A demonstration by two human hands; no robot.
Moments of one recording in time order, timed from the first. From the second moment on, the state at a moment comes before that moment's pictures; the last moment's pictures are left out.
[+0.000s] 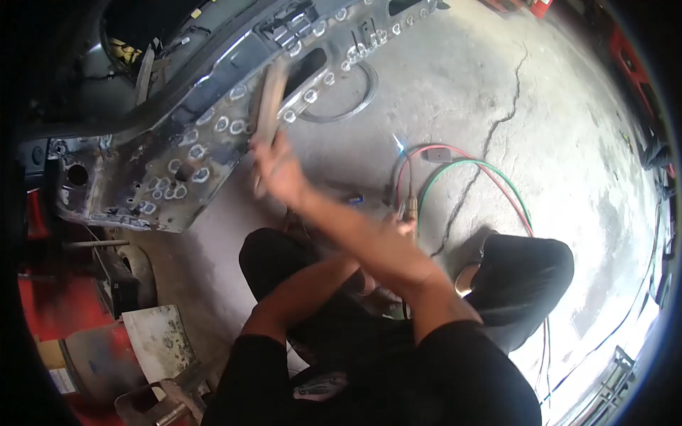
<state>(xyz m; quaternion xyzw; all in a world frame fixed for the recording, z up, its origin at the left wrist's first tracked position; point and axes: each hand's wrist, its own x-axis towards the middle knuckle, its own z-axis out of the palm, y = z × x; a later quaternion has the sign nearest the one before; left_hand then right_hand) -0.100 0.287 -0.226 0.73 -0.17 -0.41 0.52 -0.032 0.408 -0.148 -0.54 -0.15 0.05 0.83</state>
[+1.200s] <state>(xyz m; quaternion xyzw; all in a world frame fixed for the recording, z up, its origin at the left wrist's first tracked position) -0.122 0.266 -0.364 0.59 -0.05 -0.28 0.75 -0.021 0.447 -0.115 -0.60 -0.13 0.02 0.79</state>
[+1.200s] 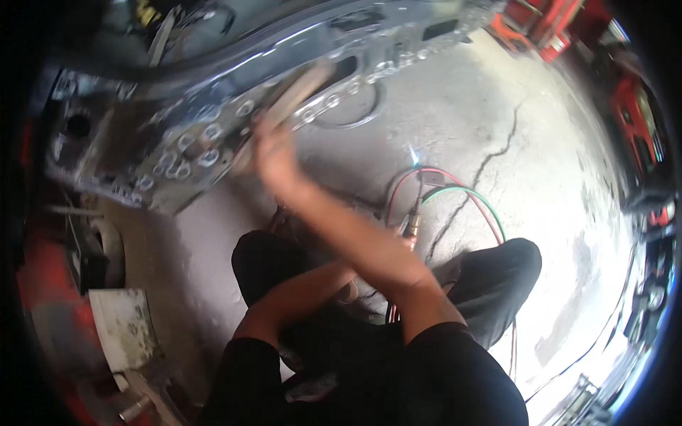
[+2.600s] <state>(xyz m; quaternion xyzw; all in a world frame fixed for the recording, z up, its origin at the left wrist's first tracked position) -0.132 0.274 -0.246 0.66 0.09 -0.35 0.65 -0.131 0.035 -0.339 -0.80 0.28 0.15 0.50</state>
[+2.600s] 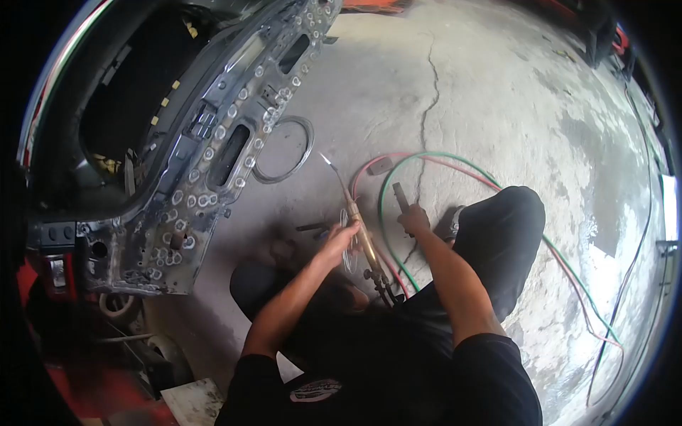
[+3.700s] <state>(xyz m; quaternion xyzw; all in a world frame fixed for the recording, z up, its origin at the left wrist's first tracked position) -0.108 0.218 -0.102 0.78 -0.01 -0.26 0.57 -0.312 0.199 -0.191 -0.68 -0.53 0.11 0.49</state>
